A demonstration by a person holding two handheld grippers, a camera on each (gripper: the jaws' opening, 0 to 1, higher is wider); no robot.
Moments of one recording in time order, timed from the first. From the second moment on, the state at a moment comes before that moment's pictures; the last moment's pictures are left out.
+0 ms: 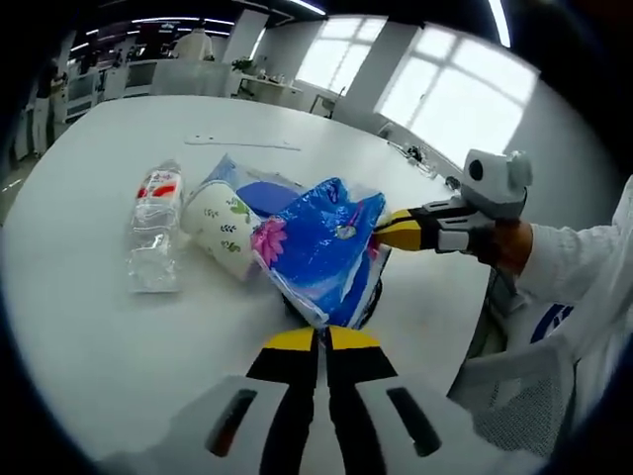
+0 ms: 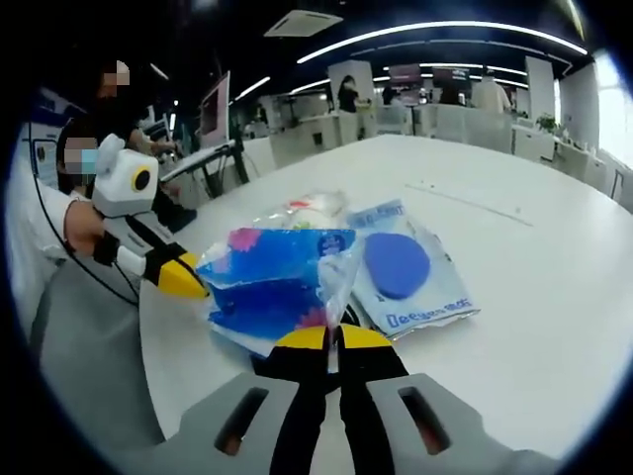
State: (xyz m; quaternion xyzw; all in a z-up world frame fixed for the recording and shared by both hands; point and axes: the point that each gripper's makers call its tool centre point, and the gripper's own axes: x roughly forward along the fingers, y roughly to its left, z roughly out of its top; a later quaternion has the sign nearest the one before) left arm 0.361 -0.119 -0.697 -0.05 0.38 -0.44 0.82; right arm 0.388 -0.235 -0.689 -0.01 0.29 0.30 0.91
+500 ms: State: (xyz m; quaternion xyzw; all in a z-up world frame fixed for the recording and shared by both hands) left arm 0.369 -0.138 -0.654 -0.03 0.36 -0.47 0.81; right arm 0.383 -0.258 -0.646 0.01 0.25 0.27 0.93
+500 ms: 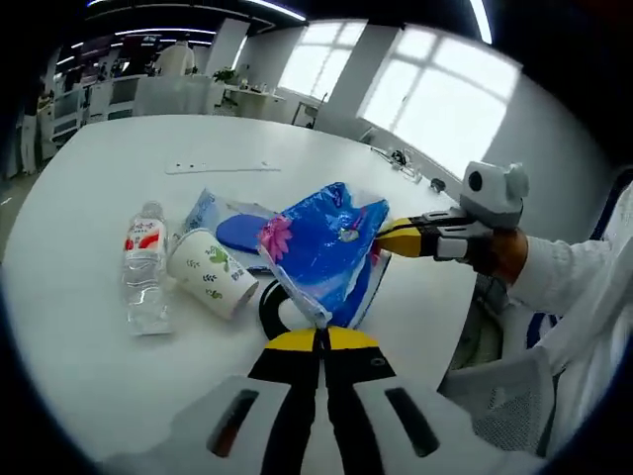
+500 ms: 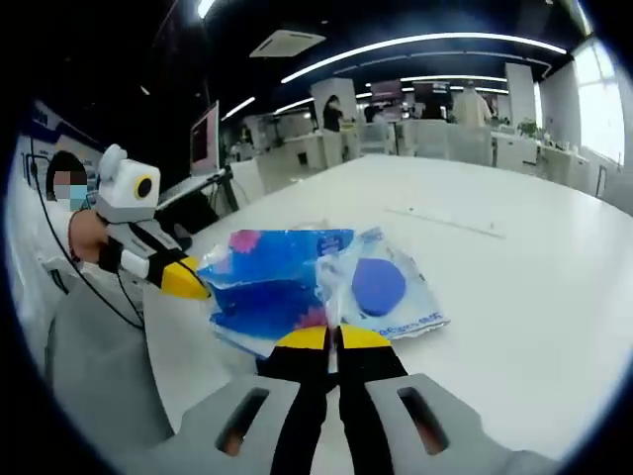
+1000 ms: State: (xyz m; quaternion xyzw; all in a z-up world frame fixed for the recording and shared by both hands) left arm 0.376 -0.163 -0.610 0.01 0.32 -0.53 0.78; right arm 0.379 -0.283 -0.603 0.02 0.21 0.23 0.95
